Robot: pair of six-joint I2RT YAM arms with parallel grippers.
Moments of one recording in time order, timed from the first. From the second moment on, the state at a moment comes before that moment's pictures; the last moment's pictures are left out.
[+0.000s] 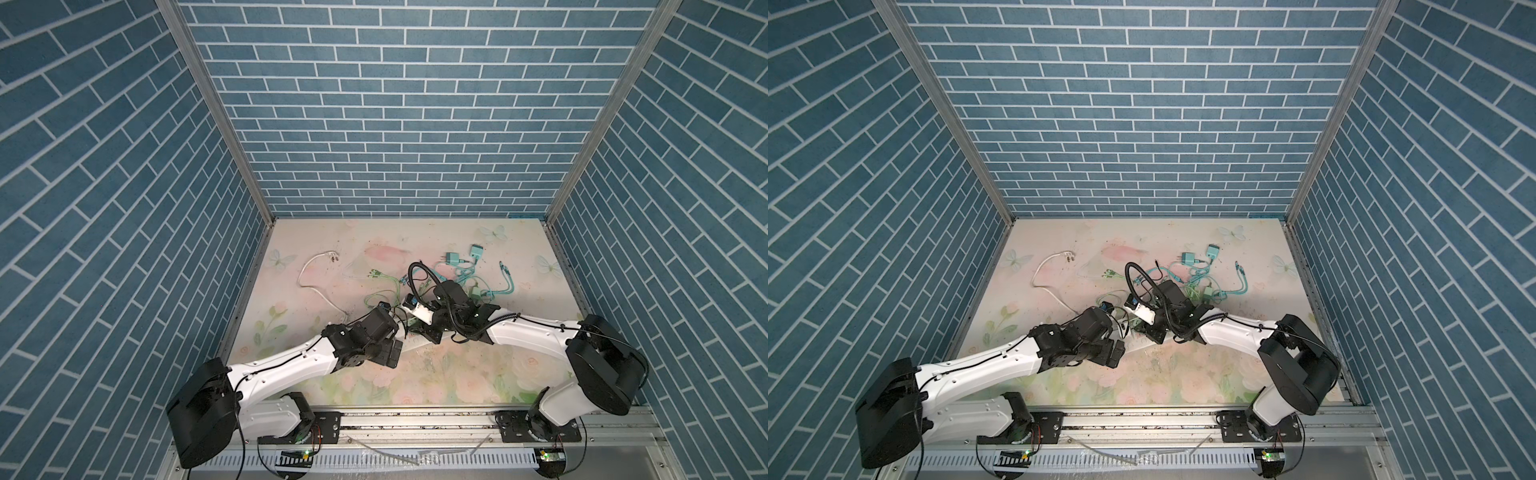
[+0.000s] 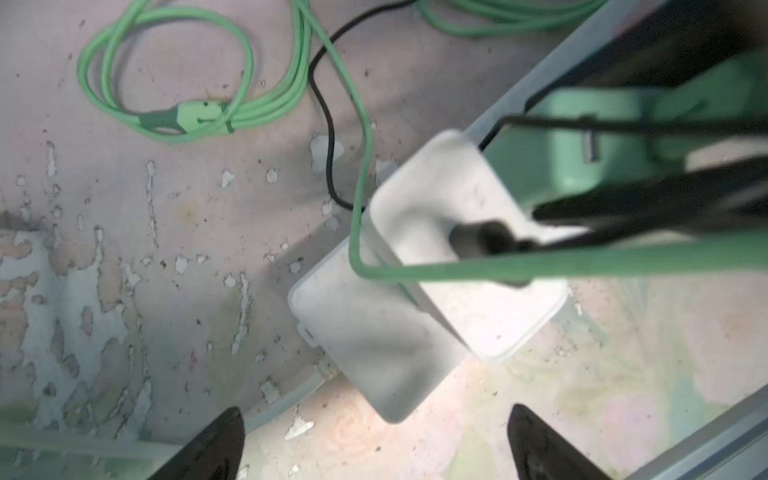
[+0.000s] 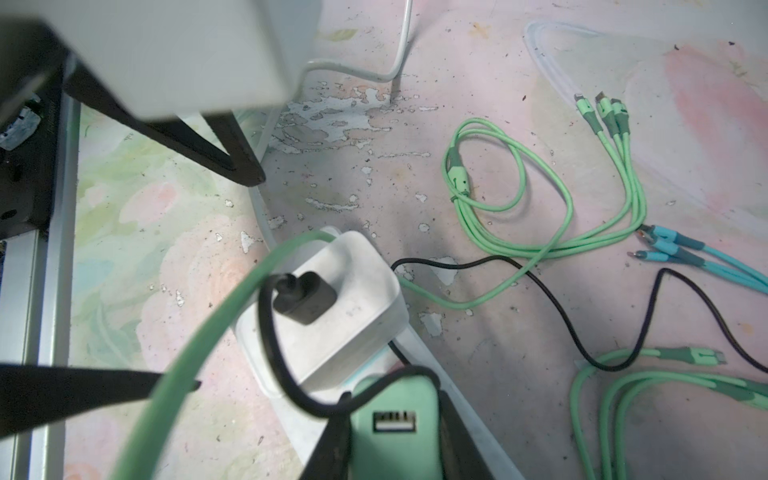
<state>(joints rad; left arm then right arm) -0.92 1.20 0.66 -0.55 -0.10 -0.51 0.86 1.54 0.81 -0.06 -0.34 -0.32</state>
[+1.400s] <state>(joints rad) -0.75 1.55 0.80 -0.62 -0.22 -0.56 0.81 1.63 0.87 0.02 -0.36 -0.32</state>
